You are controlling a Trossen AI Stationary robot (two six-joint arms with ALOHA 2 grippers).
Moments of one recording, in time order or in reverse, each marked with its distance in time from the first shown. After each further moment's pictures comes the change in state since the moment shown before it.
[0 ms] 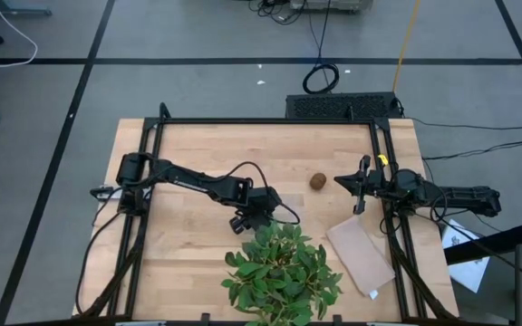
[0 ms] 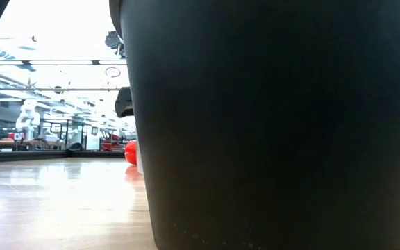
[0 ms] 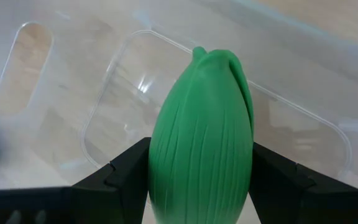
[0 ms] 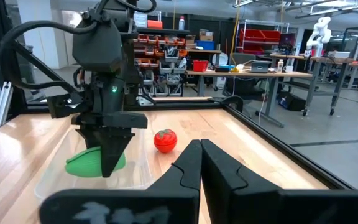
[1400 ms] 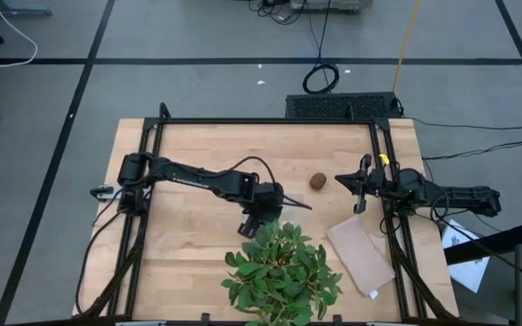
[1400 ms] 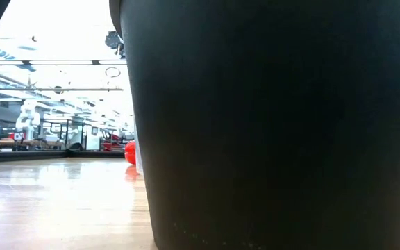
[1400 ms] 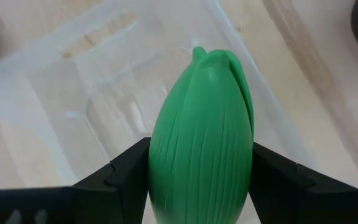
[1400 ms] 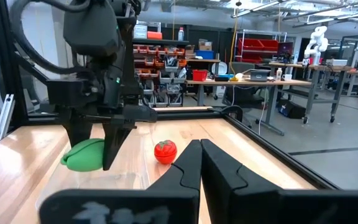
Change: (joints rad) left arm -0.003 0.015 0.203 -0.233 0.033 -0.586; right arm 0.000 0.000 0.000 0.044 0.000 0.003
